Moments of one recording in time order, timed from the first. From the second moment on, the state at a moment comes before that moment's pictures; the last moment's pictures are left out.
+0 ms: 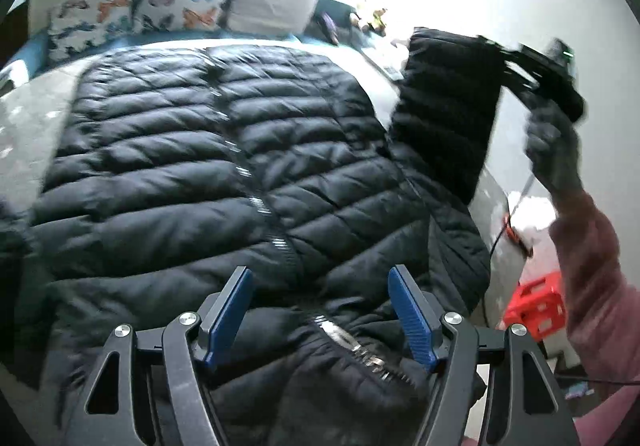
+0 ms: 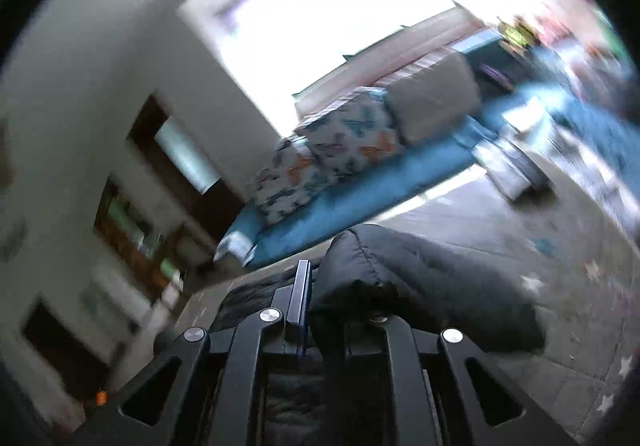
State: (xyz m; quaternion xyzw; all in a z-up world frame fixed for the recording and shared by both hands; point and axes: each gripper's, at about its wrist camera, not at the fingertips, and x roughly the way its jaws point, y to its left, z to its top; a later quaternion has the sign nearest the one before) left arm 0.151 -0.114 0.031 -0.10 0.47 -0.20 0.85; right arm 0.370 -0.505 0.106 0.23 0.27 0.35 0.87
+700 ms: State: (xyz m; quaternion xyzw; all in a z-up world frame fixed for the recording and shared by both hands) left arm 0.037 0.015 0.018 -0.20 0.43 -0.12 0.87; right arm 0.167 -0.272 -0.008 -0.12 0.41 0.44 0.79
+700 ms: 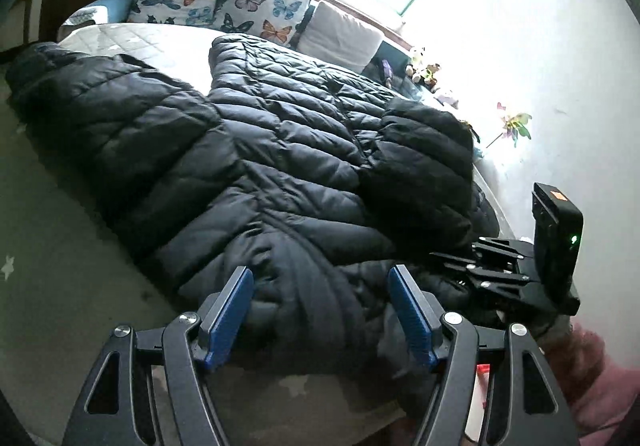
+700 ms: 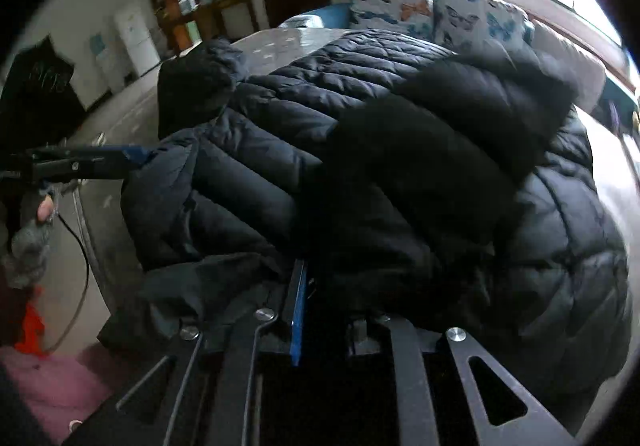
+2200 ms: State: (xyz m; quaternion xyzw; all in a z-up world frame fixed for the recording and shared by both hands) left arm 0.002 0.051 0.031 -0.26 0.40 -0.09 0.88; right arm 0.173 -0.300 0.039 0.02 0.40 0.43 0.81
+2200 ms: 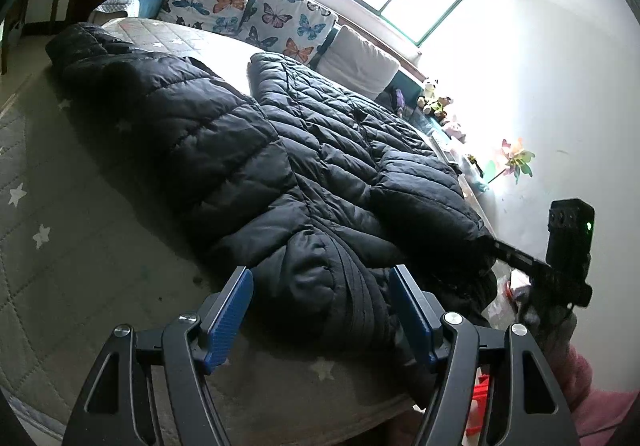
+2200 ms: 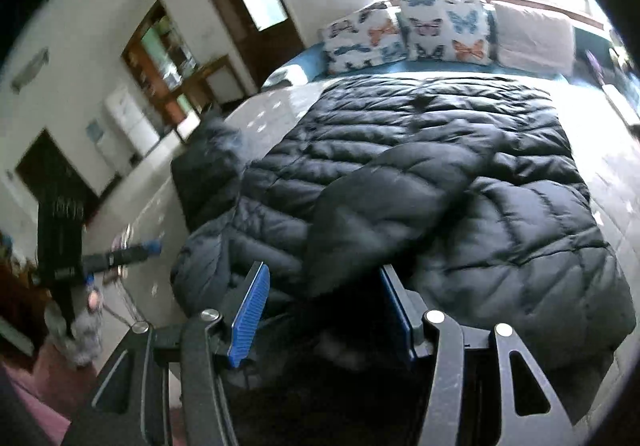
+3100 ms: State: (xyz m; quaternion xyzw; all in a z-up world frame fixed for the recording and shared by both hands) left arm 0.033 0.027 0.015 -0.31 0.41 -0.14 0.85; right arm 0.163 -0.305 0.056 -0.01 0.35 0.40 0.85
